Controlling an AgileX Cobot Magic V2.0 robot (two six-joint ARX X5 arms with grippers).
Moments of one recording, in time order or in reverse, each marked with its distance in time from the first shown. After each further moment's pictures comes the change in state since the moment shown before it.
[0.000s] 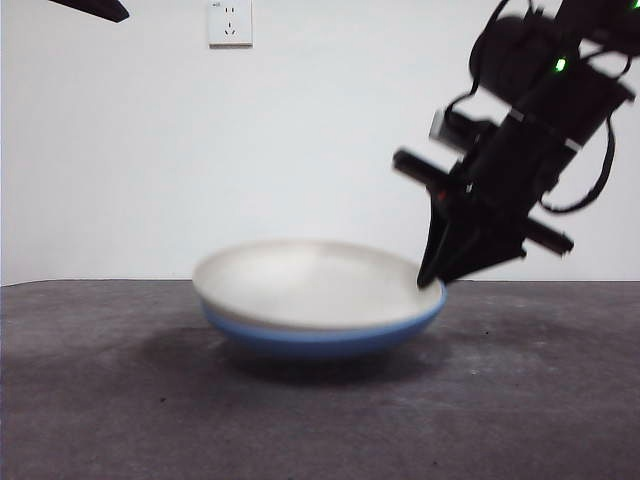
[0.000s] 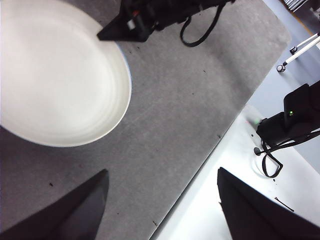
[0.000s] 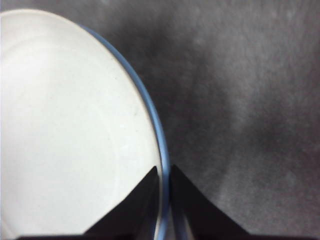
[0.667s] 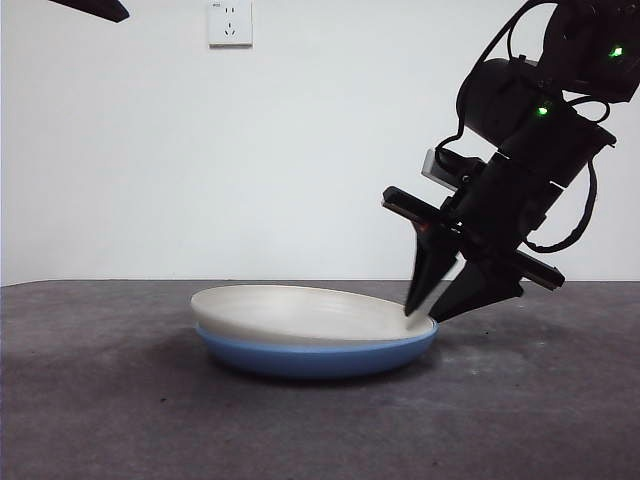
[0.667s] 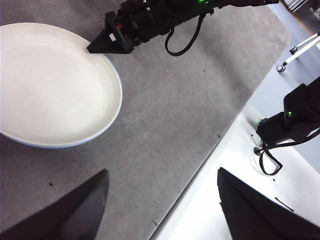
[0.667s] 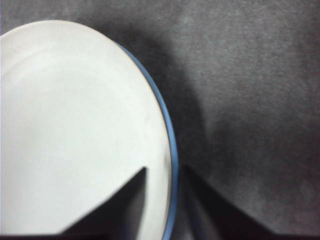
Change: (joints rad) left arm 0.000 0.000 0.000 0.000 0.000 0.000; right arm 0.005 0.084 0.002 0.056 -0.002 0.040
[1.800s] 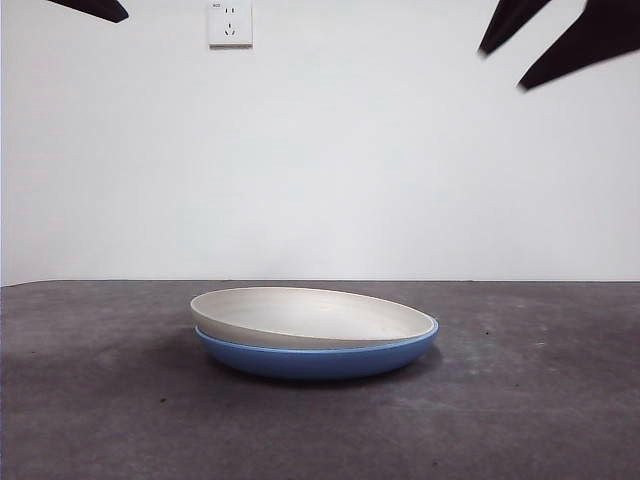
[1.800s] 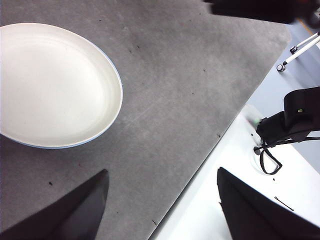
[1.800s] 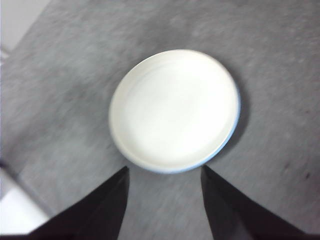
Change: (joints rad) left arm 0.000 0.000 0.000 -0.003 0.000 0.000; right arm -0.004 -0.740 0.004 -0.550 -0.109 -0.219
